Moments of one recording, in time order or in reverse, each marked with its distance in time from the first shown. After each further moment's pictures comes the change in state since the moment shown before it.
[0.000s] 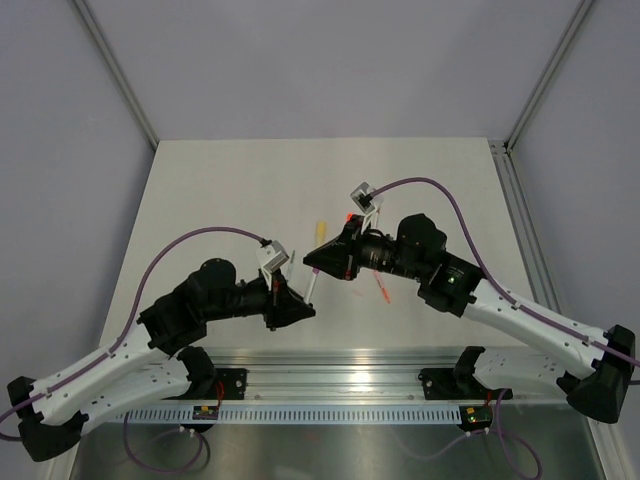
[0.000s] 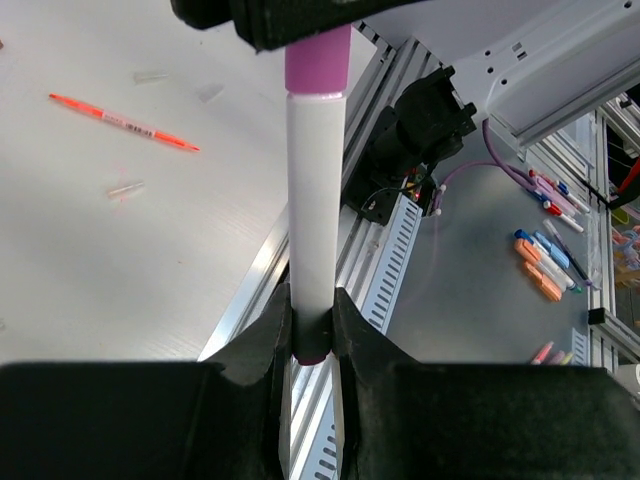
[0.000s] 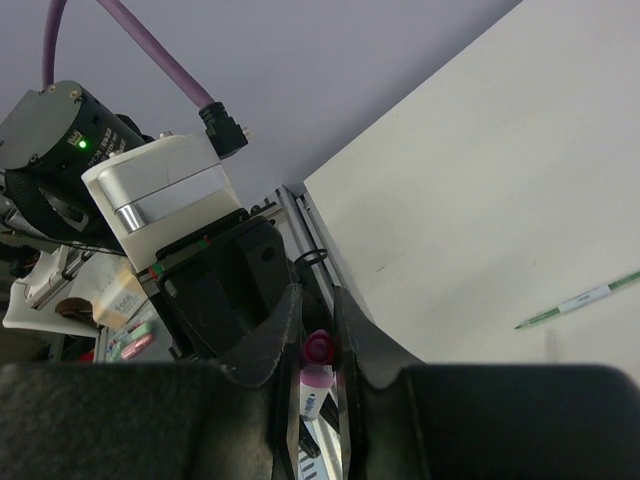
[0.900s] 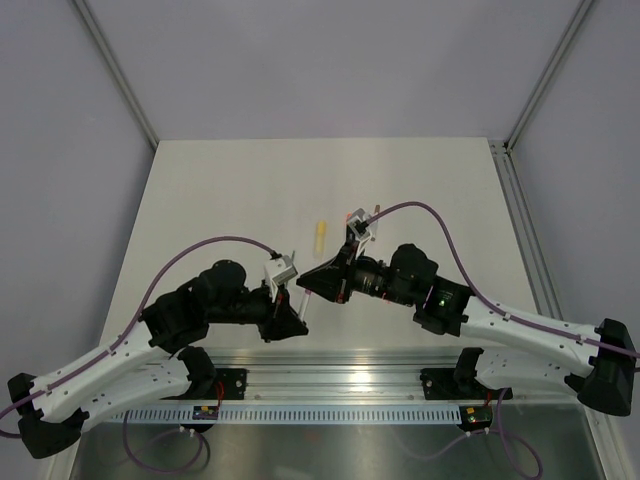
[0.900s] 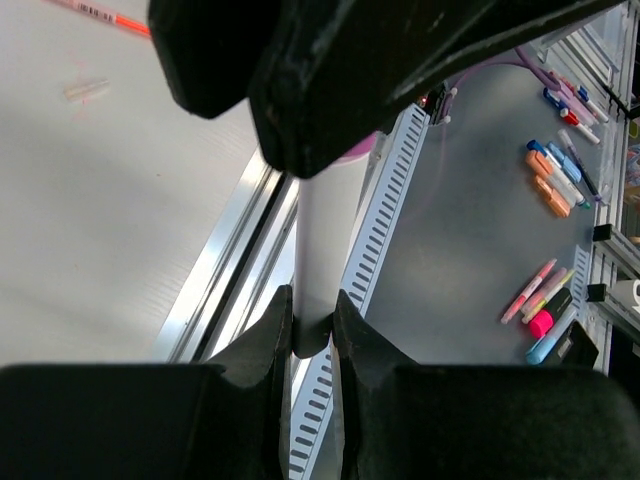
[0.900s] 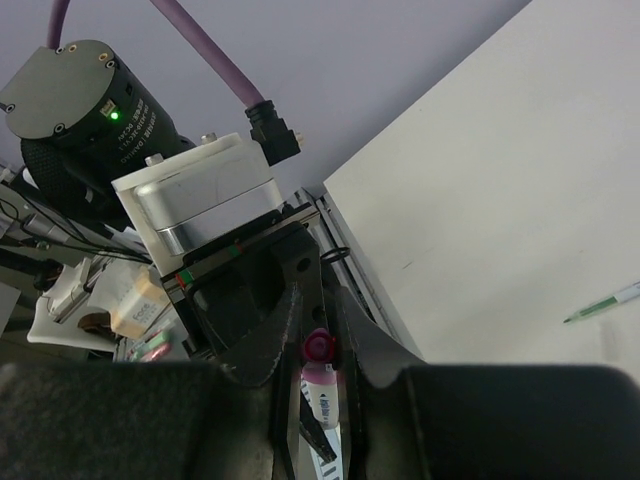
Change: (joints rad) left arm -0.012 0.031 0.028 -0.191 0.076 0.064; right arm 0.145 -0.041 -0.209 0.216 0.149 0.080
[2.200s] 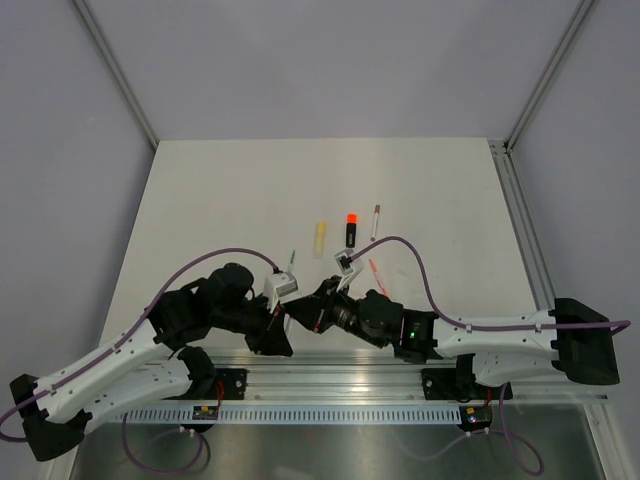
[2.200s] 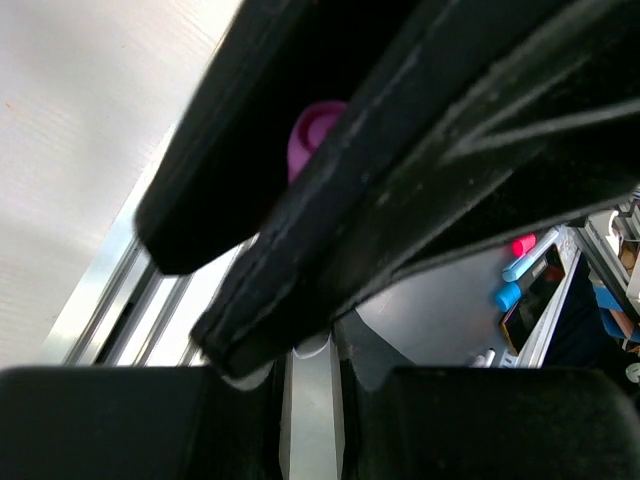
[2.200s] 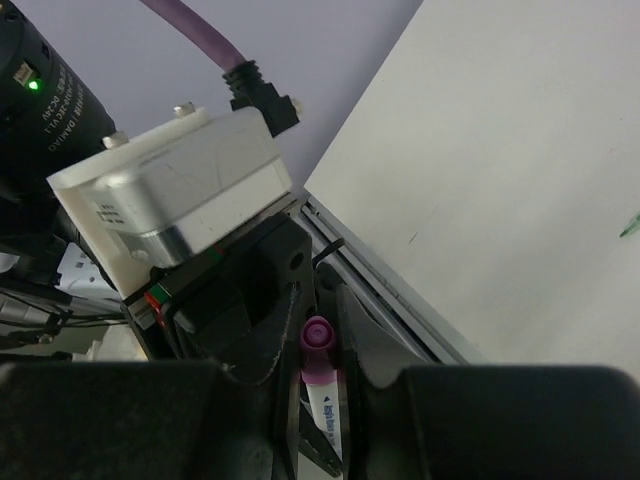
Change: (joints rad) left arm 0.043 0.026 0.000 -0.270 0.100 0.010; right arm 0.291 0.164 -0.148 0.222 0.472 0.223
